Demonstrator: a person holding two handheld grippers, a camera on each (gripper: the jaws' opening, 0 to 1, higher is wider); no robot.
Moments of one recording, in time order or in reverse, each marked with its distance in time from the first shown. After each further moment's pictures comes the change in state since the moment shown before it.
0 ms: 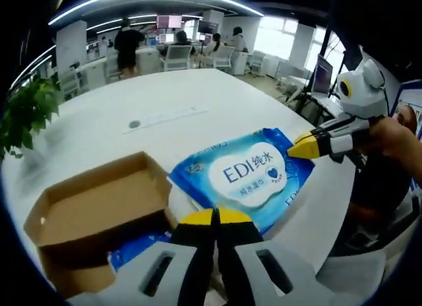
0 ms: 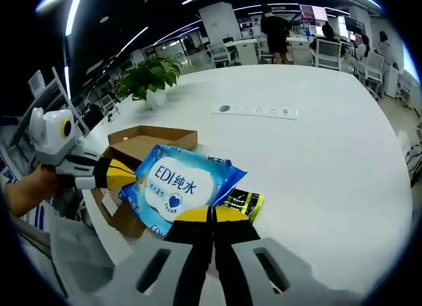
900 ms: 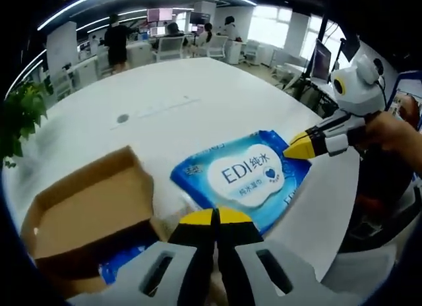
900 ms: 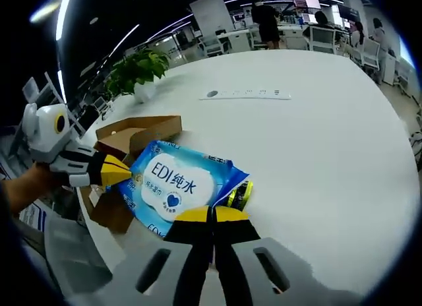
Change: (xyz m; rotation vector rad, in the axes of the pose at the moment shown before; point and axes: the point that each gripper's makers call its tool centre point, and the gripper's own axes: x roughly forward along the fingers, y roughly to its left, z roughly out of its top) left arm 0.035 -0.001 -0.013 0.044 0.071 -0.009; right arm 0.026 -0.026 -0.026 0.049 0.050 -0.001
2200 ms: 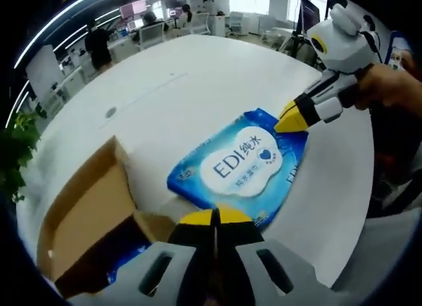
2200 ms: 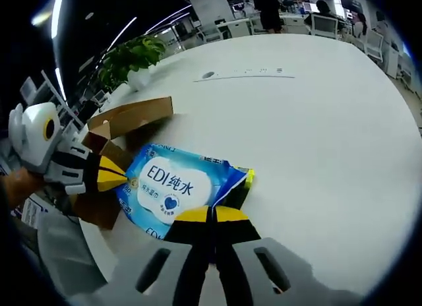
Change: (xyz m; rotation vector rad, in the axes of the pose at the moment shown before) left arm 0.025 0.006 -0.034 0.202 0.153 0.055; right arm 0.036 -0.013 -0.023 0.015 0.059 0.011
